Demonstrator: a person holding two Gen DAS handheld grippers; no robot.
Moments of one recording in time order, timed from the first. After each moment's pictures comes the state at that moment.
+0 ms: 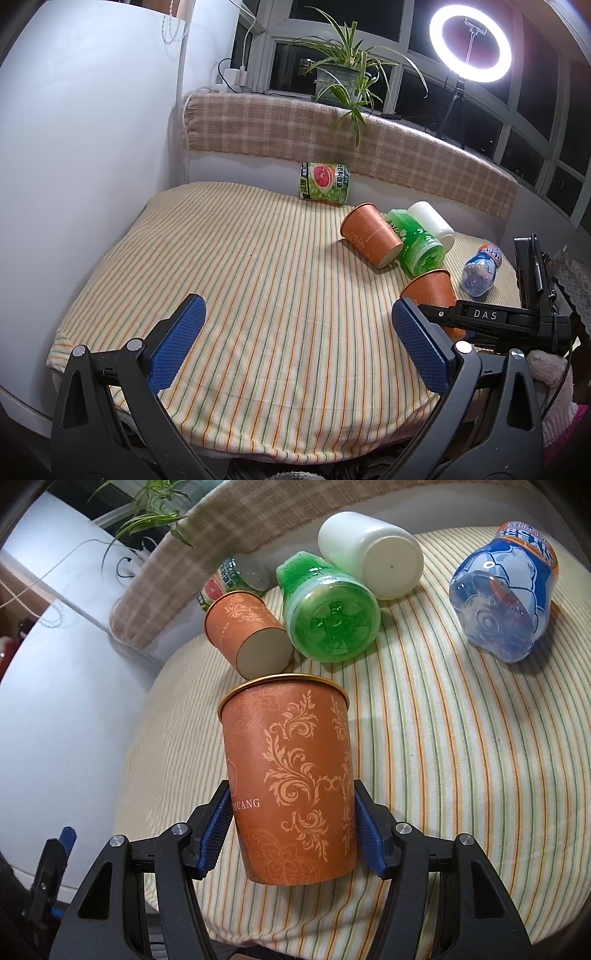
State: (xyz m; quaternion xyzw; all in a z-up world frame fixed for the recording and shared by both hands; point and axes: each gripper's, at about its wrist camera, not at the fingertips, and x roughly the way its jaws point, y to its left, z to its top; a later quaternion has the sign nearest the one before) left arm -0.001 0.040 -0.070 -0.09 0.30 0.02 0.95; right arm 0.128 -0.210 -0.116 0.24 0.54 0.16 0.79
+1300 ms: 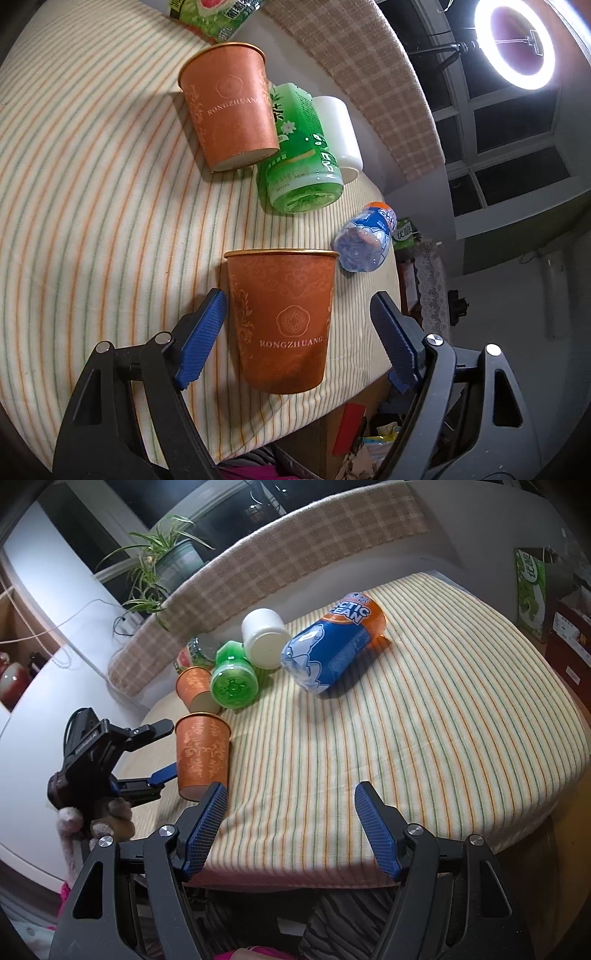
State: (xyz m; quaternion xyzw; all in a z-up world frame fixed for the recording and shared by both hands) left arm 0.150 -0.034 -0.145 -0.34 0.52 -0.25 0.75; right arm 0.022 -0.335 -0.060 0.24 0.46 0.08 0.85
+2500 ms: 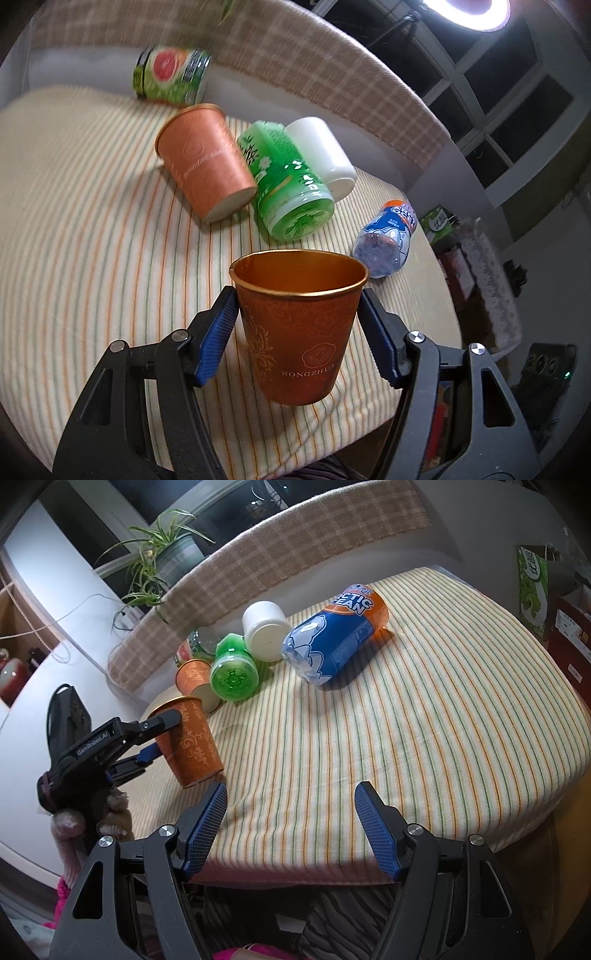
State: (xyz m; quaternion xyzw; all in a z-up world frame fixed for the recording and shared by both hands) left arm 0.135 -0.060 -0.112 -0.18 0.45 -0.22 0.84; right arm 0.022 -0.331 -0.066 0.24 0.46 0.09 0.85
